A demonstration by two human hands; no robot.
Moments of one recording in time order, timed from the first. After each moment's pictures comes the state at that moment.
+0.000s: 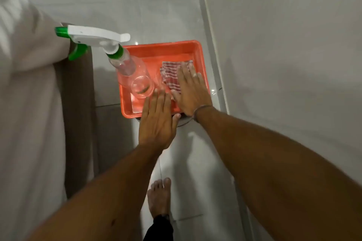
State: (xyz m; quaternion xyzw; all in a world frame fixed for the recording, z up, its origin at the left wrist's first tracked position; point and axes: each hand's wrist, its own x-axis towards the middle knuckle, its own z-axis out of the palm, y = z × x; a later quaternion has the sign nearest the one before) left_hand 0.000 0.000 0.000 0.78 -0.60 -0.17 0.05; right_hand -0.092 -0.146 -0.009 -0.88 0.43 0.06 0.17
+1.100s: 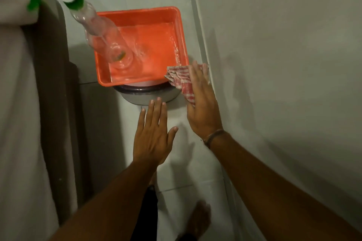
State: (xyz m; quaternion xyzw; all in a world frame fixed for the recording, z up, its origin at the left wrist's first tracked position) left_hand -0.104 0.102 -0.014 0.78 -0.60 -0.17 0.03; right_hand -0.222 -0.031 0.040 -0.80 0.48 -0.21 0.30
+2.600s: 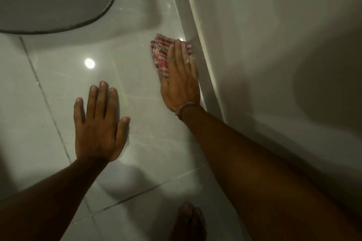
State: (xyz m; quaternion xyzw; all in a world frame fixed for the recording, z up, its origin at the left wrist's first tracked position) left_hand -0.180 0.207 -0.376 0.76 -0.64 -0.09 0.05; right_hand -0.365 0.029 -0.342 -0.80 0.58 0.03 0.16
